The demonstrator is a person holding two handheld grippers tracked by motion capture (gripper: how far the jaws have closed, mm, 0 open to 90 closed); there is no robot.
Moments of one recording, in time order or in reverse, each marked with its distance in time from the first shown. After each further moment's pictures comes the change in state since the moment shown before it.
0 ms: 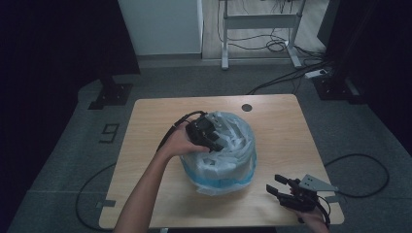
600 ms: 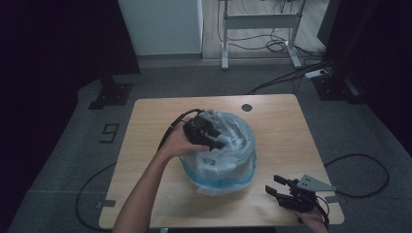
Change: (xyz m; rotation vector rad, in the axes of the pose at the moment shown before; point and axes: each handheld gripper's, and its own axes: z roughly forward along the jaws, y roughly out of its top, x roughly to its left) left arm -0.006 0.001 -0.020 -0.160 0.001 -0.001; right arm 0.001 -0.002 0.003 0.020 -0.004 -0.014
